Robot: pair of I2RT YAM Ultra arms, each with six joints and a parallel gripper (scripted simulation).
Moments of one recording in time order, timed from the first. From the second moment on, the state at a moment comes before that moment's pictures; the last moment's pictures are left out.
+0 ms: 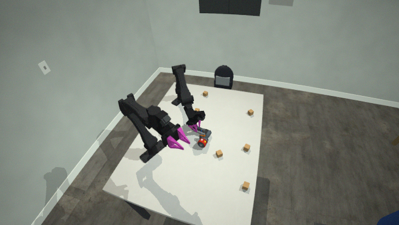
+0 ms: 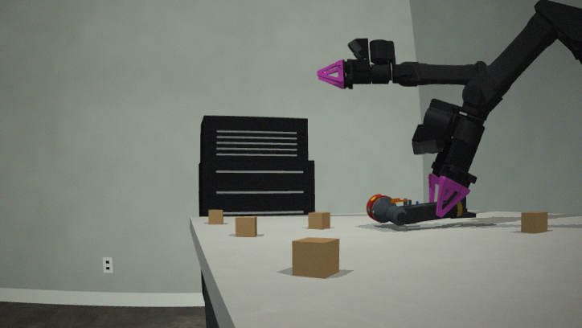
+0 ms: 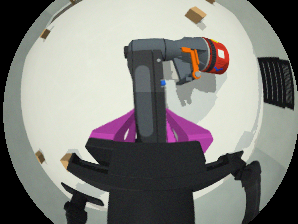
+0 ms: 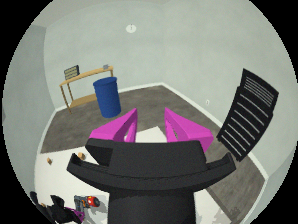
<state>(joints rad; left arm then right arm) -0.64 1.93 1.26 -0.51 -0.21 -0.76 0.00 1.04 1.05 0.00 0.00 0.00</state>
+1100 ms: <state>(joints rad) -0.64 1.93 1.26 -0.49 -0.21 -0.76 0.00 1.04 1.05 0.00 0.00 0.00</state>
